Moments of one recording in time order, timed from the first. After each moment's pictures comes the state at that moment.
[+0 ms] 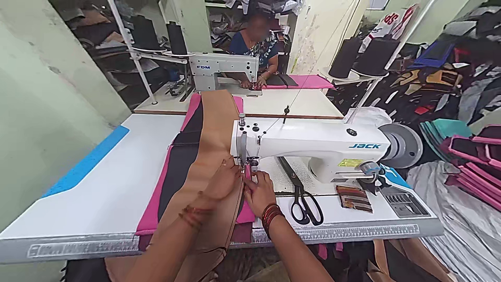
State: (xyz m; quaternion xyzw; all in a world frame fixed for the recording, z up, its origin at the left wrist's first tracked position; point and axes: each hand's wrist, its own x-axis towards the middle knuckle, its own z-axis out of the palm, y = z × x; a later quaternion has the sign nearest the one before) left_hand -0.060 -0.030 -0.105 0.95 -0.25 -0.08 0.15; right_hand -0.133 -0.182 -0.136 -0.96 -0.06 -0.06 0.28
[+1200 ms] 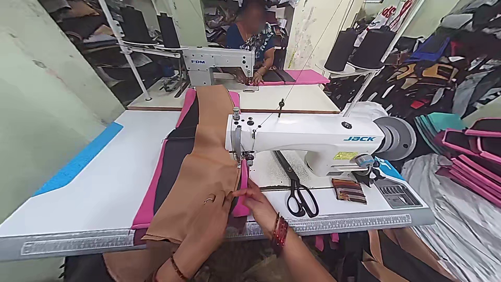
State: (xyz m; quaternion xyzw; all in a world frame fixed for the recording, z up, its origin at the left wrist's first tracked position) left_hand -0.181 -0.019 -0.079 0.97 -0.21 -0.14 0.02; right_hand -0.182 -0.178 -0.117 -0.73 -0.01 0.08 0.68
